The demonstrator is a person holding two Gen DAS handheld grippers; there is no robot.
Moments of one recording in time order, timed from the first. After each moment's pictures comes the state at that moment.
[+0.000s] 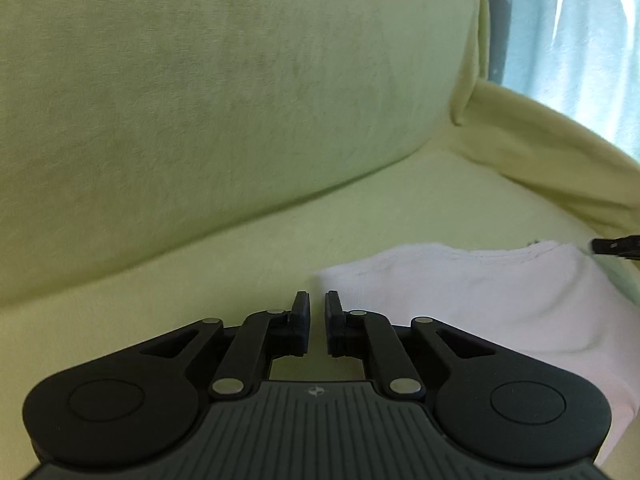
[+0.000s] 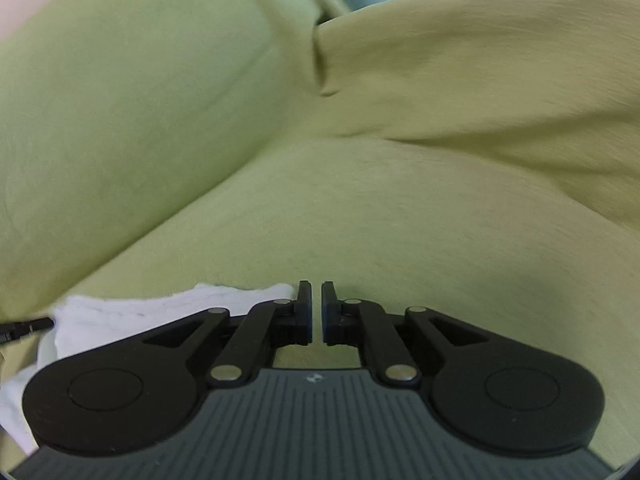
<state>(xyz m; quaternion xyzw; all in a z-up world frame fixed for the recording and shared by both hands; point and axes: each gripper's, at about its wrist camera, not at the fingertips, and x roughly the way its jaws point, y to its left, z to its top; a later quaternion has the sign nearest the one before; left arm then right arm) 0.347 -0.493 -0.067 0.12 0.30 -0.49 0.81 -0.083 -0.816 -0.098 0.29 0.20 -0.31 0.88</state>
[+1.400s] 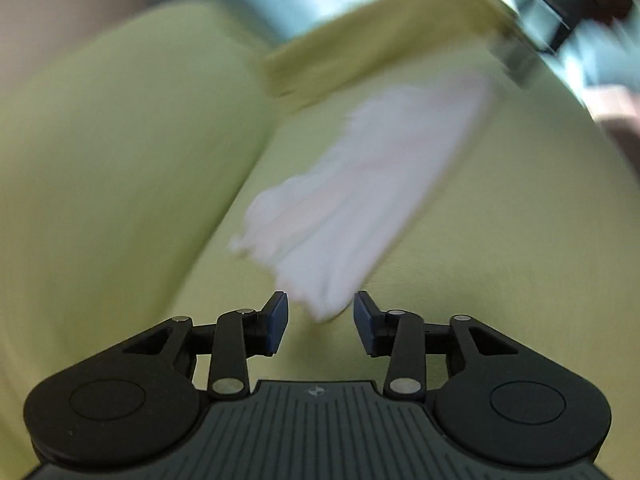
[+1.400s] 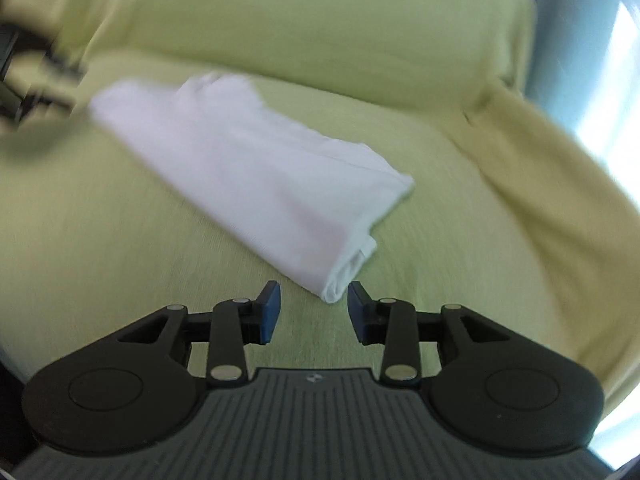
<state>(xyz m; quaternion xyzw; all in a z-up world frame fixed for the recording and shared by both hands) 0.112 -0.384 -0.051 0.49 0.02 -0.54 0.68 -0.135 -0.609 -0.075 -0.11 0.38 -0.18 0.90</state>
